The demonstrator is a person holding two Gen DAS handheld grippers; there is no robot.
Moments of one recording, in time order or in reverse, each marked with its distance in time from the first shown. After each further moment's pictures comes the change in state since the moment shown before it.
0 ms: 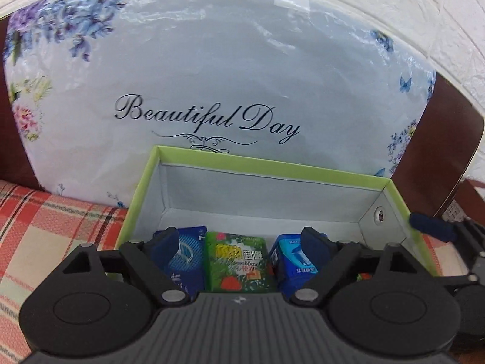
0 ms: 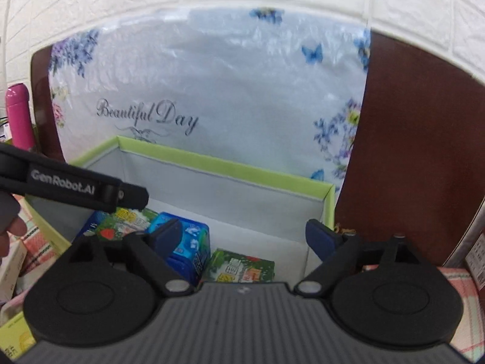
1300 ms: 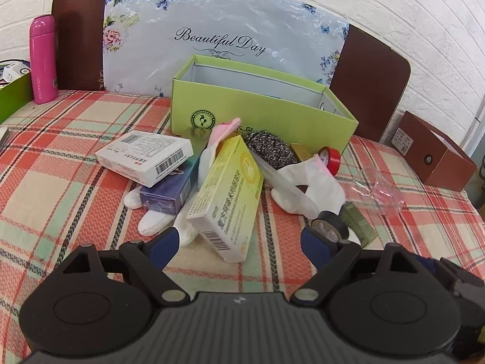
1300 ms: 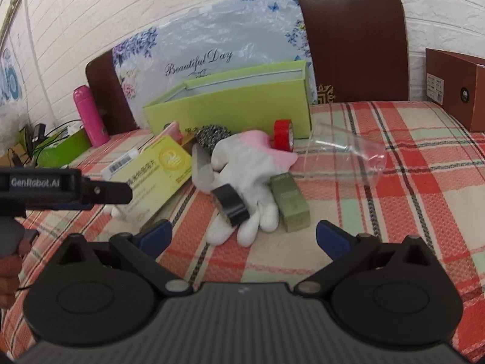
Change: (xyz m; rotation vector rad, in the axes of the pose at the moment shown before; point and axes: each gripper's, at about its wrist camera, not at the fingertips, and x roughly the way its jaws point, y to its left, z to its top) left arm -0.163 0.001 -0.181 -0.017 0.028 -0.022; right arm -0.198 0.043 -0.167 0.247 0.111 0.163
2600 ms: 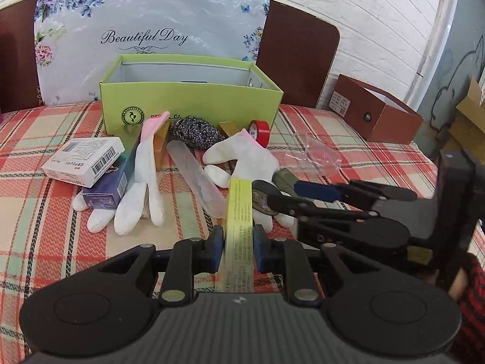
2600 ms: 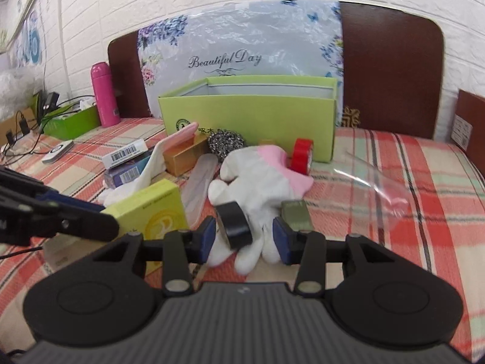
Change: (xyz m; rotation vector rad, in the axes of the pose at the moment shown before) left arm -0.017 -0.029 -0.011 0.175 0.071 -0.198; right arm 0.033 0.006 0.026 -0.188 -0.019 0.005
